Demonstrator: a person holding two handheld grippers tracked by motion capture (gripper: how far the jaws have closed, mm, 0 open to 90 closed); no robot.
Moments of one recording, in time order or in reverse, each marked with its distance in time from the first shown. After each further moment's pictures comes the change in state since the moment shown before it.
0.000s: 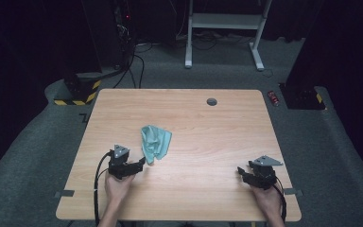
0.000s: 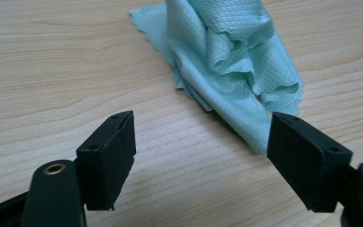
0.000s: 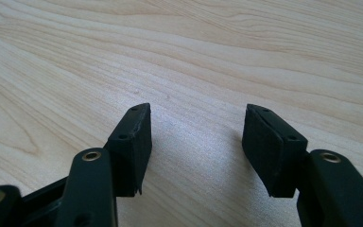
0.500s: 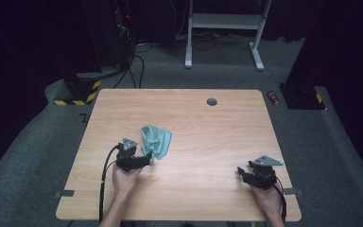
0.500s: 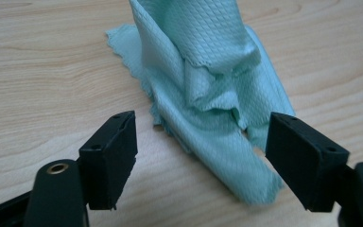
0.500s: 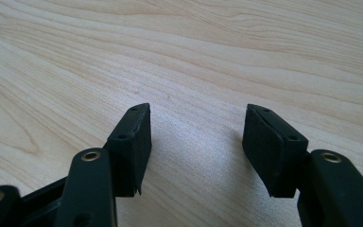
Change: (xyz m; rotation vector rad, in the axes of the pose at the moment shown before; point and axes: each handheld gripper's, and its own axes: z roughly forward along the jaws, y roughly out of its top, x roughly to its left) left arm -0.010 0.021 0.023 0.007 -0.014 0.007; right arm 0.000 0.000 0.000 0.000 0.001 -0.001
